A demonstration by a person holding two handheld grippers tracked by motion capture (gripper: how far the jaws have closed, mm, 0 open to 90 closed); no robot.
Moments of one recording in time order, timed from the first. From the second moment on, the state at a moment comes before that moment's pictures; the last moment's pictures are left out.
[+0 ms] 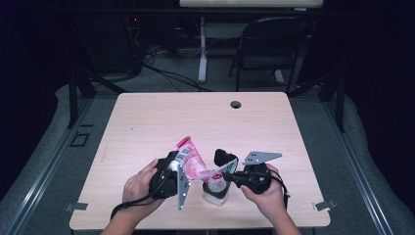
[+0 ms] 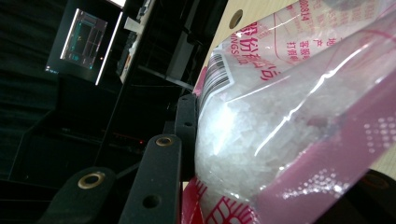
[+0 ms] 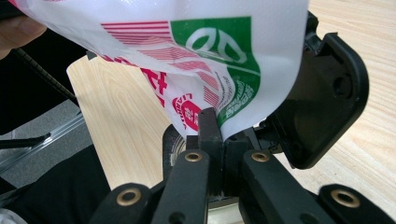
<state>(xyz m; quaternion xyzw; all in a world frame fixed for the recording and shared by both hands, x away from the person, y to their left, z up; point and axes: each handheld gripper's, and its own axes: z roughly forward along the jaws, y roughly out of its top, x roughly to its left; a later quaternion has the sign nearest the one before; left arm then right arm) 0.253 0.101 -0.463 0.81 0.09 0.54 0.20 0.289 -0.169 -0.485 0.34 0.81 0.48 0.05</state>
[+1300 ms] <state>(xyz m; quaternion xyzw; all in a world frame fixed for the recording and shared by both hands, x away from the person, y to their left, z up) 0.251 0.097 -0.459 0.81 0.08 0.55 0.20 0.289 -0.170 -0.486 0.34 0.81 0.48 0.05</state>
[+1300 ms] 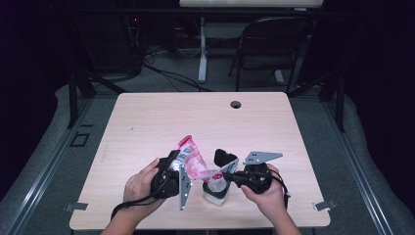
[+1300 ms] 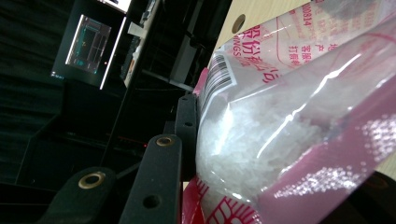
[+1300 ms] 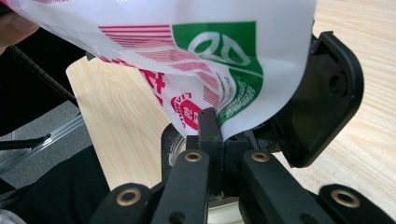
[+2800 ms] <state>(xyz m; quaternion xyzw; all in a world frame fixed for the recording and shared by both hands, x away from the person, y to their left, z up) 0.248 0.094 -0.456 0.81 0.06 0.56 0.18 0.289 -0.169 -0.487 0.34 0.81 0.48 0.05</state>
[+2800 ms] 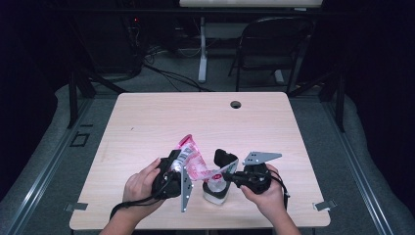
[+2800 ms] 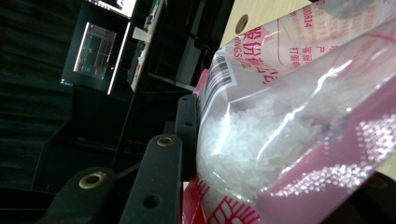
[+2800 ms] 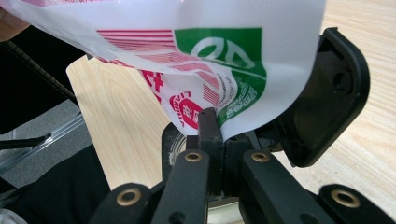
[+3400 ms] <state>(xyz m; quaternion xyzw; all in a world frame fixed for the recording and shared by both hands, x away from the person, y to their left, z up) 0.247 0.093 -0.454 0.80 0.06 0.56 0.18 0.289 -0.169 -0.487 0.34 0.81 0.48 0.05</state>
